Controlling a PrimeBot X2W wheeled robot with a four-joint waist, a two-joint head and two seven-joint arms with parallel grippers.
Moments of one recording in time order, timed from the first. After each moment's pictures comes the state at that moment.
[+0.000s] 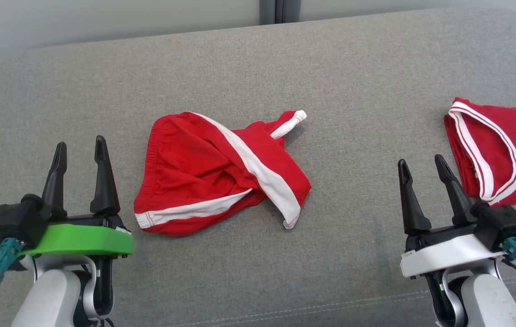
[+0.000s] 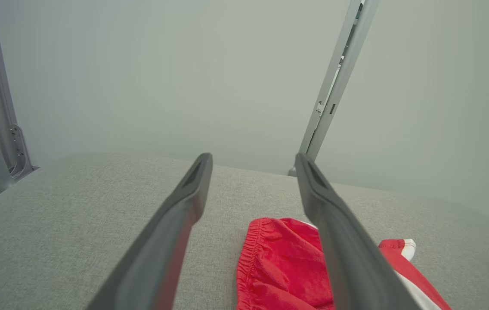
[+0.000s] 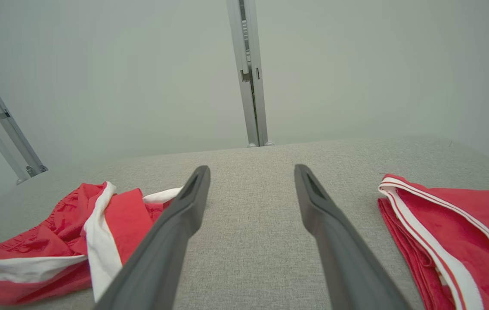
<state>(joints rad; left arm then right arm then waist) -0.23 0.33 -0.30 0.02 -0.64 0.19 -0.26 -0.09 -0.05 0.03 0.01 0.18 0.13 -0.22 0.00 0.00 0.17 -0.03</state>
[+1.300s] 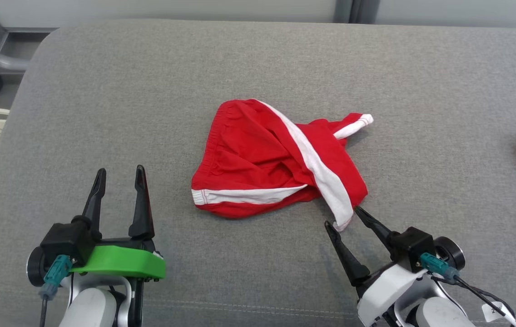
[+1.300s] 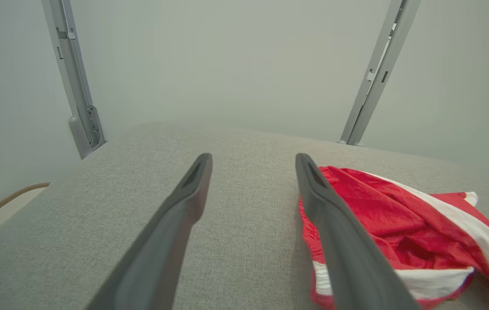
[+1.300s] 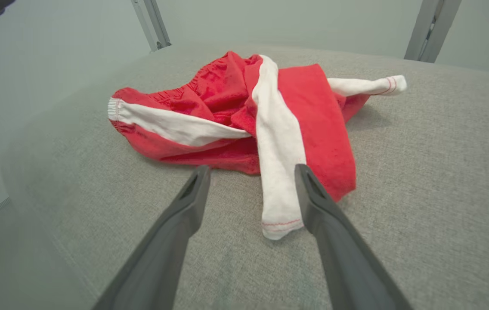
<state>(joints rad) -0.16 0.22 -0.30 0.10 -0.47 0.14 -0.26 -0.10 -0.16 0.36 0.14 0.20 0.13 -0.12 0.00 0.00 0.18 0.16</state>
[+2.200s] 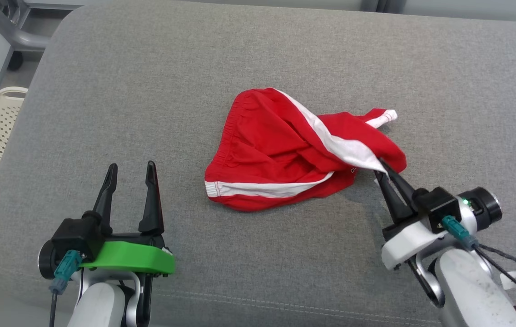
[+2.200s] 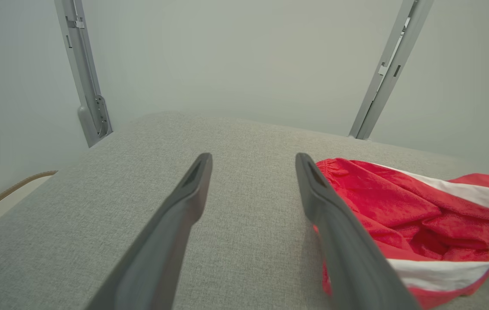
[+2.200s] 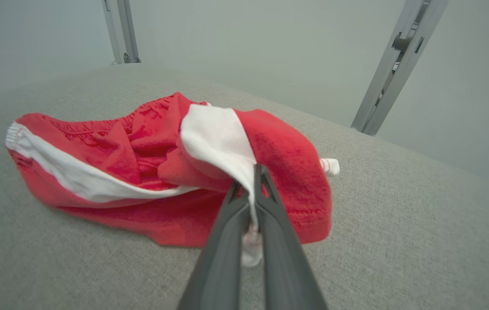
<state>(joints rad) -0.18 0.14 -0.24 0.15 -0.40 0.06 -0.26 -0.25 -0.15 0.21 0.29 -0.03 0.13 -0.25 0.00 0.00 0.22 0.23</state>
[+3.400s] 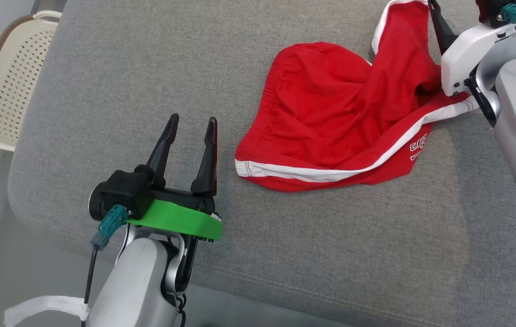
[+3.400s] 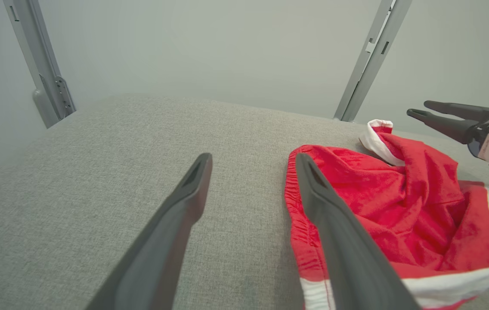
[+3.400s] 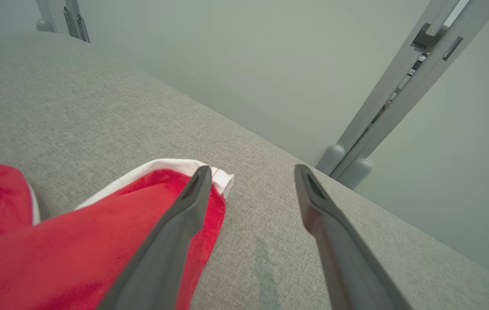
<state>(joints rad) -0.36 0.05 -0.37 0.19 -0.40 -0.02 -0.26 -1.17 -0.32 0.49 1.12 0.17 0.13 -0.25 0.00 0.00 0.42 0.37</state>
